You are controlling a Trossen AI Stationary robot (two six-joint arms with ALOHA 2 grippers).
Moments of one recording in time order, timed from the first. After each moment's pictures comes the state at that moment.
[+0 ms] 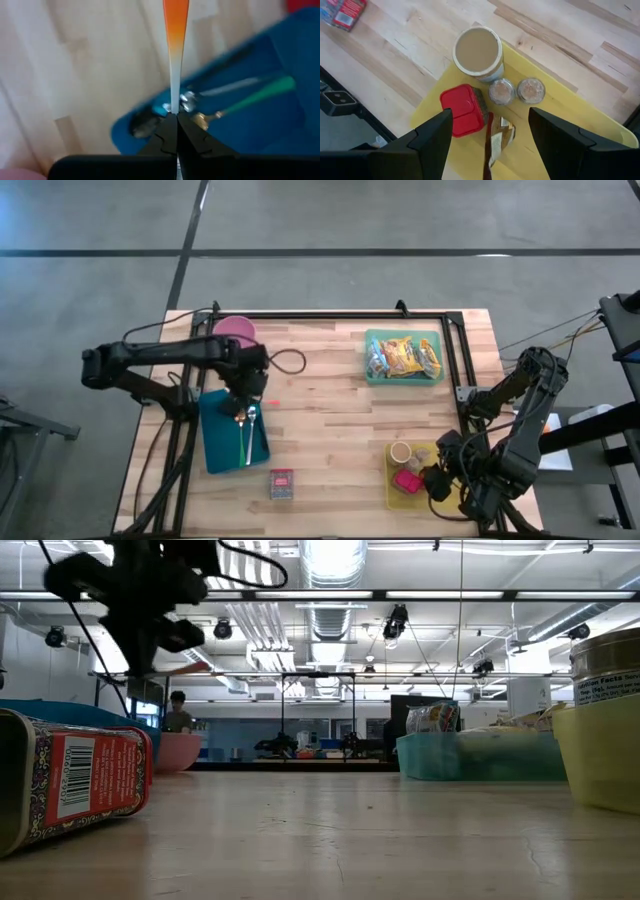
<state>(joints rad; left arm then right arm) 0.21 1.30 1.04 -1.16 0.15 0.46 1.03 1.49 1.38 -1.41 0.43 2.02</state>
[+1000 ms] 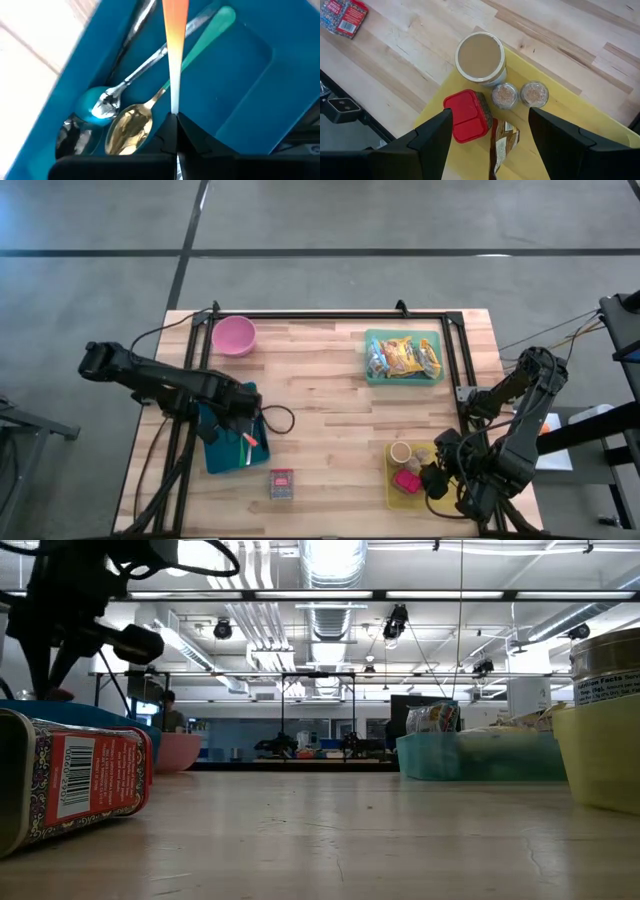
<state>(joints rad) -0.16 1.27 0.87 -1.15 0.14 0.55 1.01 1.49 1.38 -1.40 0.45 2.02</state>
